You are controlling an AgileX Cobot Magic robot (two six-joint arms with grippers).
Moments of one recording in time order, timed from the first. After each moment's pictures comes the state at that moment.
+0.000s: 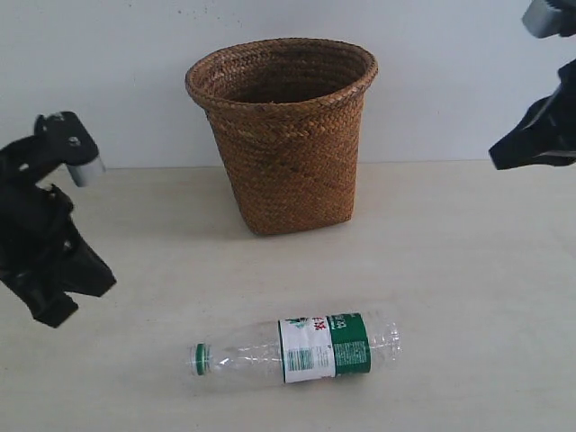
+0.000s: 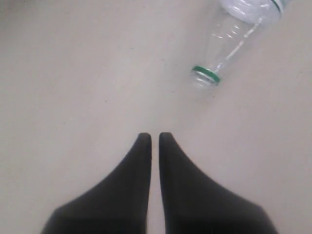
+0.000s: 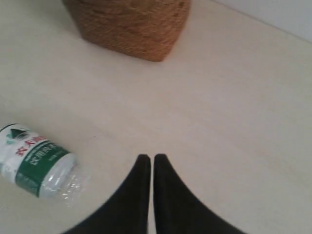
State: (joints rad) left arm -0.25 1.42 -0.94 -0.41 0.81 0.97; right arm 0.02 1.38 -1.09 0.63 0.79 -0.92
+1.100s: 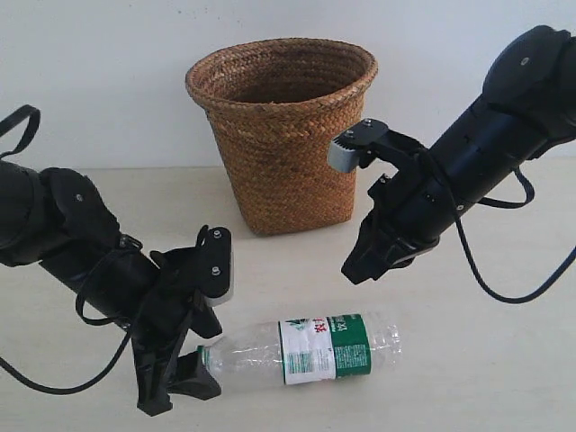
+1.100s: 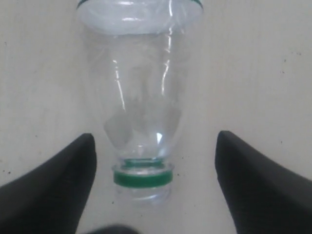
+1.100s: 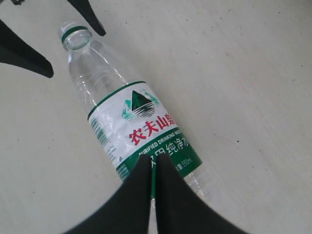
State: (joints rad) left arm -0.46 1.84 -0.95 -0.67 0.59 1.57; right arm 0.36 1.75 -1.20 0.66 0.92 -1.06
